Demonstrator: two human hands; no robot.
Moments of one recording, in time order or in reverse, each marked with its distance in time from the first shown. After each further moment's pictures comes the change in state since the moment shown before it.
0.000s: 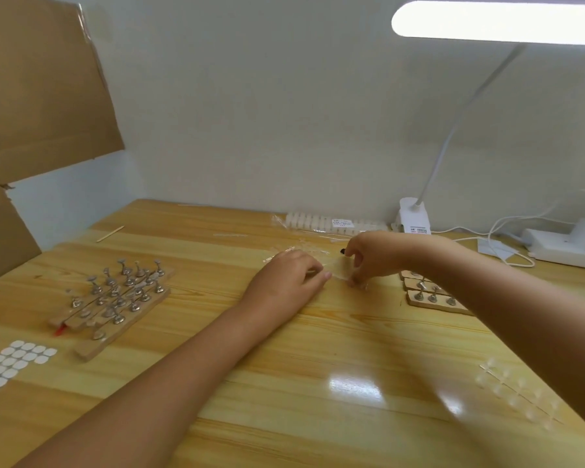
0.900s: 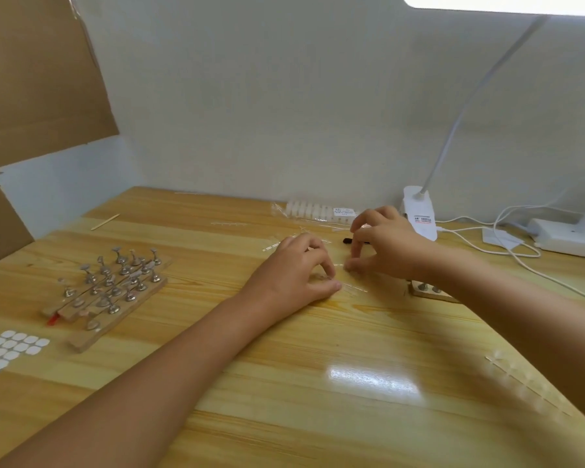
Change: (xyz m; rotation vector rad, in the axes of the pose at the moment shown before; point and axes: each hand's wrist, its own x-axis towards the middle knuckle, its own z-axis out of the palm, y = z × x) left_hand -0.006 -0.004 0.003 -0.056 -0.002 0.143; right_hand -0.001 0.020 0.027 0.003 0.387 -0.174
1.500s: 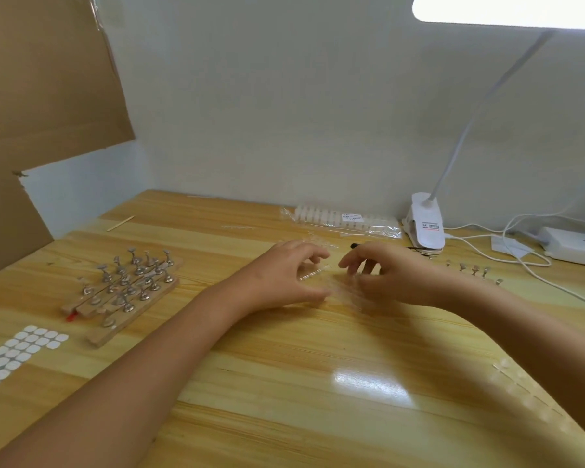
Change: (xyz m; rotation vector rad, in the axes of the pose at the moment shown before) left_hand -0.001 -0.016 -0.027 -0.066 -0.222 -0.129; right_hand -0.028 -0.020 -0.004 0.413 -0.123 -0.009
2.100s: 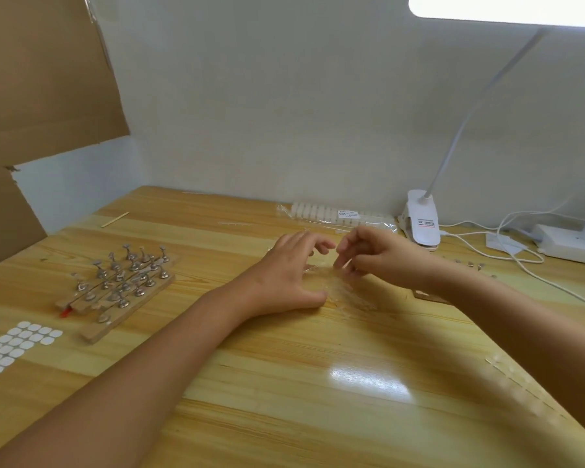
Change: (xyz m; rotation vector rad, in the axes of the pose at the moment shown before) left_hand -0.003 0.007 0.009 -0.004 0.080 0.150; right_hand 0.009 -0.001 -0.001 0.487 0.008 0.066
